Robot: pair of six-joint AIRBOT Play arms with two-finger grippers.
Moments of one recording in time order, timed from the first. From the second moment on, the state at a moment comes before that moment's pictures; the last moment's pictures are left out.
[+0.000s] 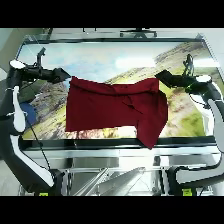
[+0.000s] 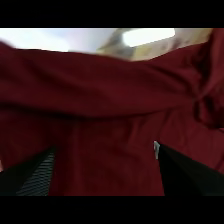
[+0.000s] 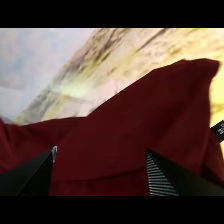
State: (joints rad) left arm 0.23 -2.05 1.97 0.73 -1.42 -1.09; right arm -0.21 -1.61 1.27 -0.49 0.79 0.99
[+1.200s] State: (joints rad) left arm 0.24 -1.65 0.94 0.86 -1.31 -1.05; right arm -0.58 -1.49 1.07 -0.87 1.25 1.08
